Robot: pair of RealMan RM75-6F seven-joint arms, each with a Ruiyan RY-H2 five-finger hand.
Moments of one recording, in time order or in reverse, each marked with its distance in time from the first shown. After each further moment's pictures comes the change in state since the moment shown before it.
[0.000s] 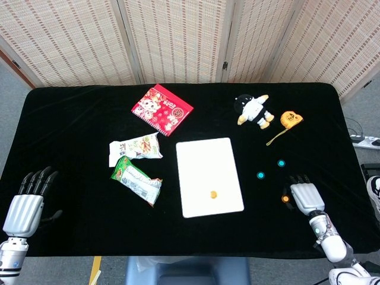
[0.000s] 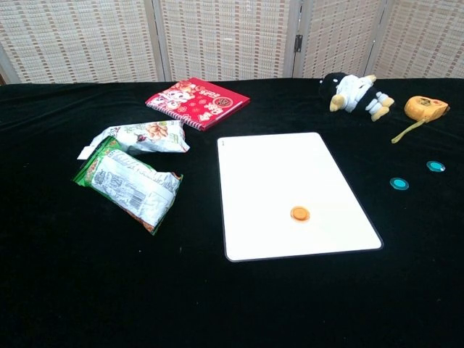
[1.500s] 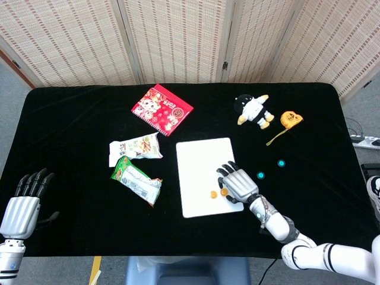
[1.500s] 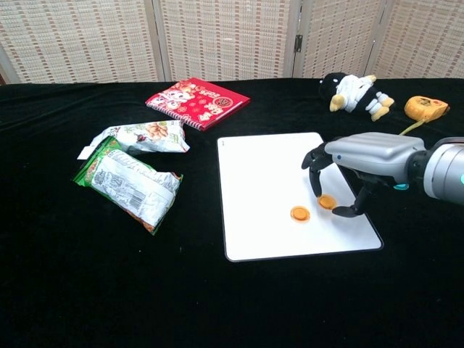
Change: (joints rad) left arm 0.012 -0.004 0.006 0.023 -0.007 0.008 -0.026; right arm 0.320 -0.101 0.100 -0.224 0.093 -0.159 -0.295
